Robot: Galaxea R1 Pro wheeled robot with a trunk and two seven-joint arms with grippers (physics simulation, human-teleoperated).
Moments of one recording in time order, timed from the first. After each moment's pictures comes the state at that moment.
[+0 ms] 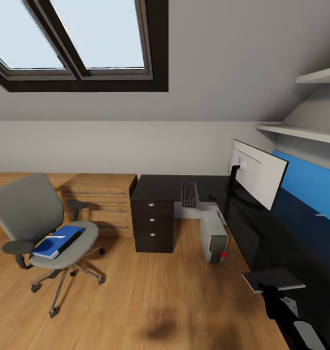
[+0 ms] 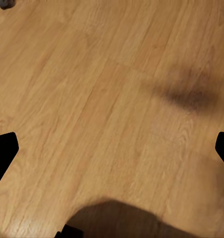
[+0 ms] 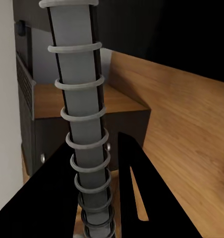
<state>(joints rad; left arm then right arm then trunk) -0.04 -0.04 0.07 -0.45 0.26 -0.31 0.07 -0.41 -0.13 -0.64 -0.58 -0.97 0.38 0.25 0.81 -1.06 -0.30</state>
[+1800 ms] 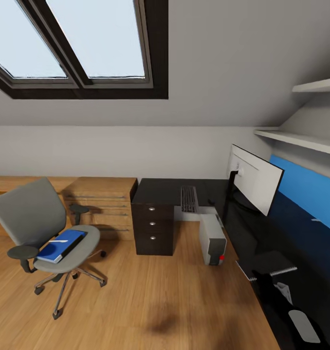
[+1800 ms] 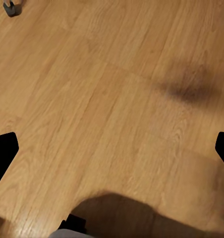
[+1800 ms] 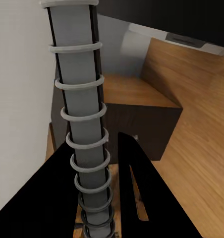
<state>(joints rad) -0.04 -0.04 0.07 -0.44 0.26 -0.31 0.08 -0.41 -0.13 -0.54 -0.67 -0.97 0.38 0.32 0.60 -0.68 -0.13</state>
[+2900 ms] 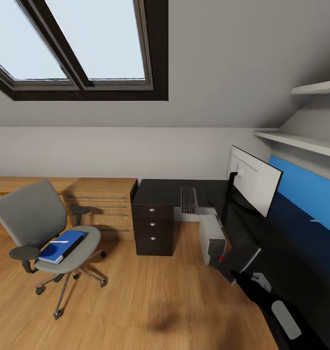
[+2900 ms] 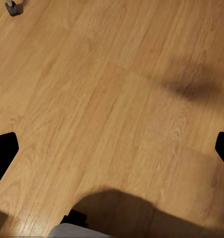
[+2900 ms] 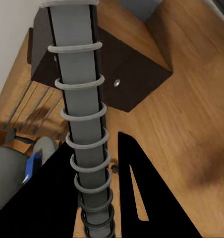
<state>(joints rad) -0.04 -0.04 0.07 -0.44 0.26 -0.31 0.07 -0.41 -0.17 -0.21 -0.70 -0.78 0.39 0.37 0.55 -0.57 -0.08</state>
